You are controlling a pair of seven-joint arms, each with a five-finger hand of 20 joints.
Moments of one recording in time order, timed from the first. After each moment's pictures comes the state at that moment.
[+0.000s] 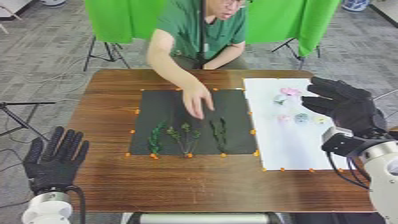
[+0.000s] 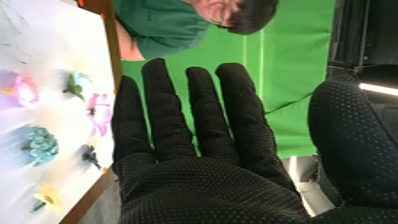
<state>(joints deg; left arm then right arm) 130.2 -63.3 -98.1 -122.6 -3.0 18.3 26.8 -117.0 -58.7 108.4 -125.4 -51.2 3.2 12.0</state>
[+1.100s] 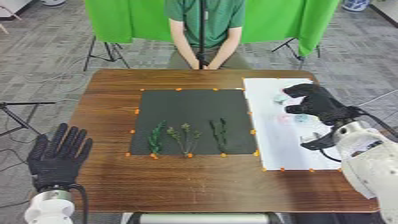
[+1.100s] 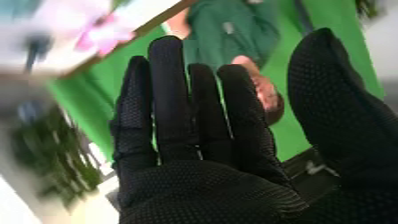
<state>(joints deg) 129.6 -63.1 -97.2 -123.0 -0.3 18.2 25.6 -102.5 -43.2 88.9 -115.5 -108.6 -1.7 15.9</state>
